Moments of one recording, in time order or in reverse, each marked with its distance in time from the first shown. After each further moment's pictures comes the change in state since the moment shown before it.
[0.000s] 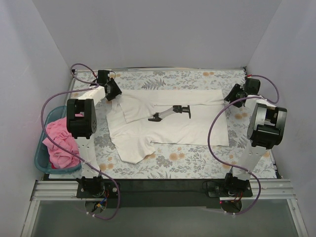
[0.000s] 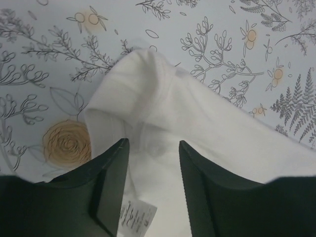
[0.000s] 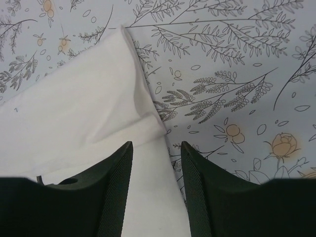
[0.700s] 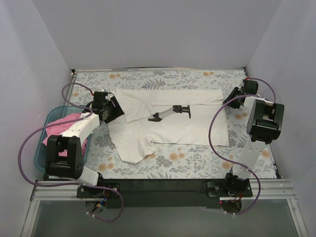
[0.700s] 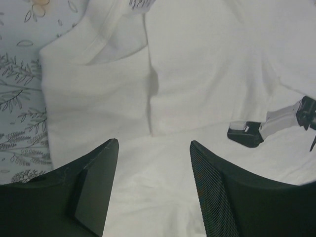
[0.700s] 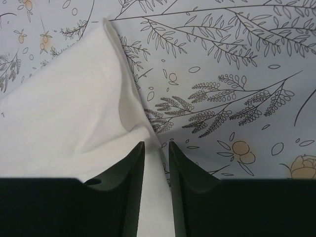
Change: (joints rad) left arm -0.081 -0.679 -0.667 0.007 0.039 -0.013; right arm -0.011 0.100 0.043 0.009 -0.053 0.026
